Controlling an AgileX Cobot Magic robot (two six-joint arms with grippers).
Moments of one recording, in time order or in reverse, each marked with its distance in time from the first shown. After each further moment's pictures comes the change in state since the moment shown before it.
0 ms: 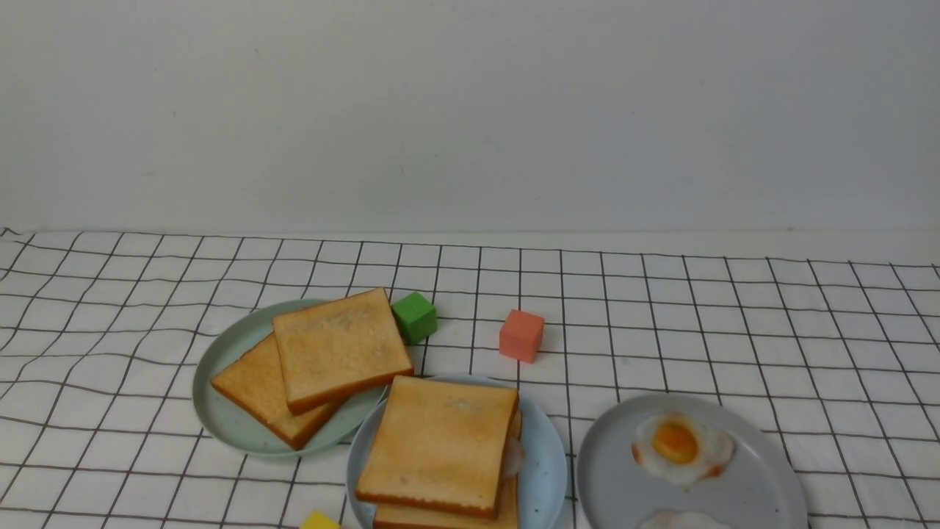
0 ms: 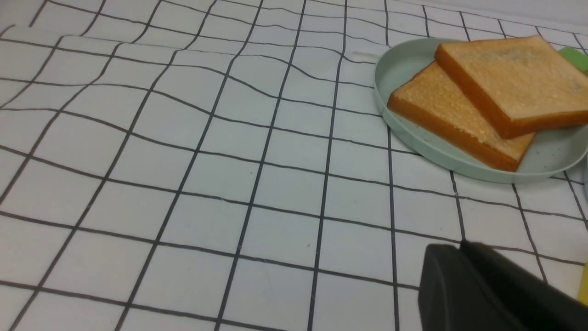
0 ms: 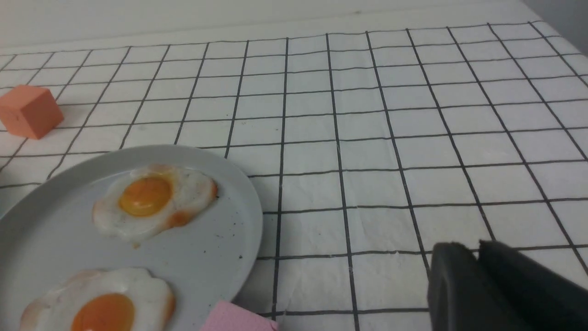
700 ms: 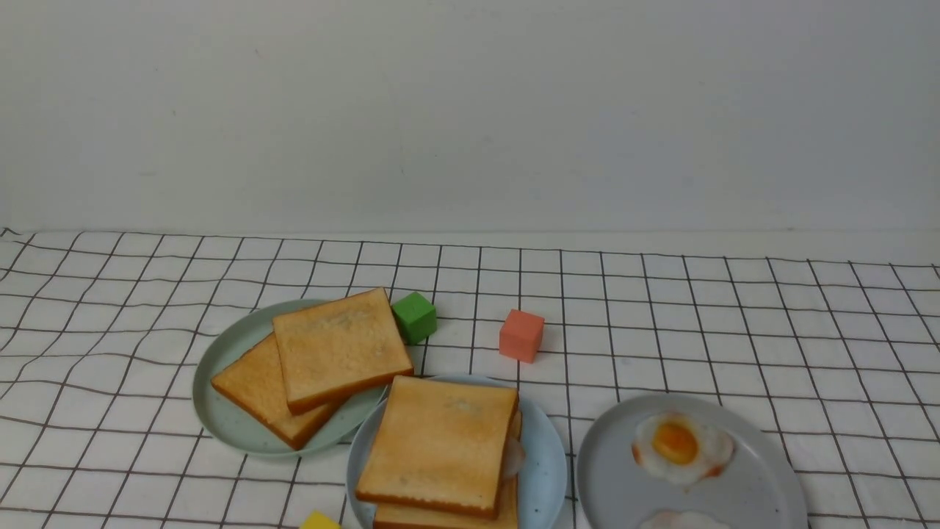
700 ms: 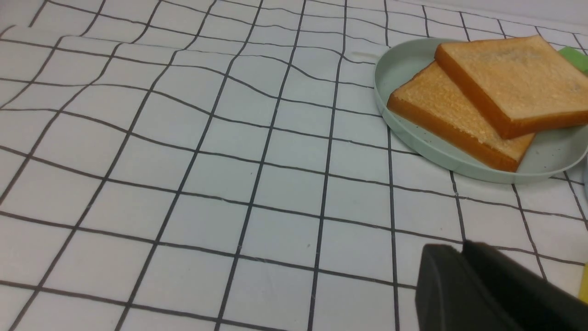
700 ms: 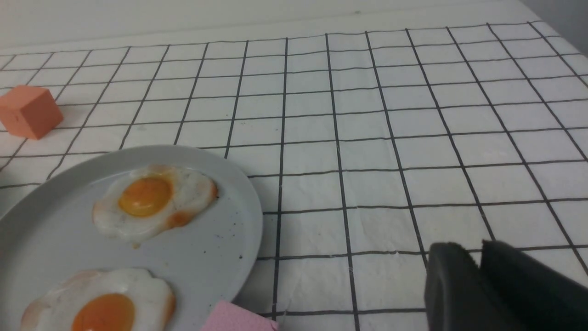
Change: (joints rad) right arm 0.000 0.000 0.000 0.000 0.000 0.000; left arm 0.000 0.000 0.000 0.000 0.000 0.000
